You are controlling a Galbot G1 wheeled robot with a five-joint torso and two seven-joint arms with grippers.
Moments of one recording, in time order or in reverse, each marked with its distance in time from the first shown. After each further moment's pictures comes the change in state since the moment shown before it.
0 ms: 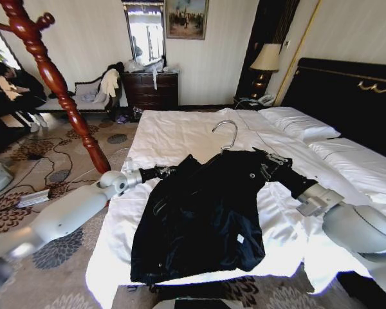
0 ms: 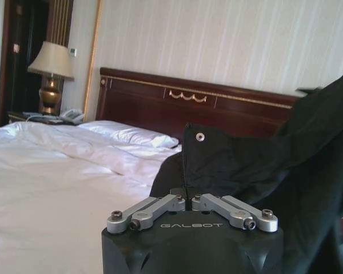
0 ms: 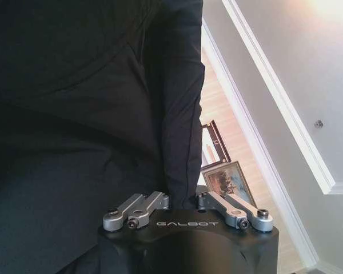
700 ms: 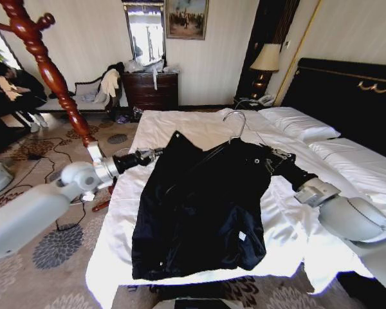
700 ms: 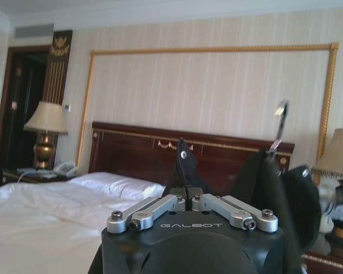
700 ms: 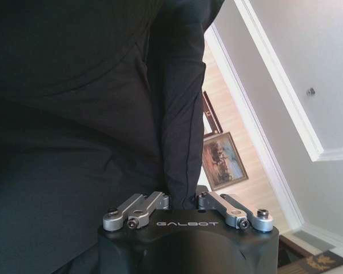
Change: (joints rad) left arm 0.083 0.233 -0.275 -0.303 -0.209 0.020 -0.044; right arm 0.130 -0.014 -0.108 -0.110 0.009 -0.068 0.032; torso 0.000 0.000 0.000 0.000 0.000
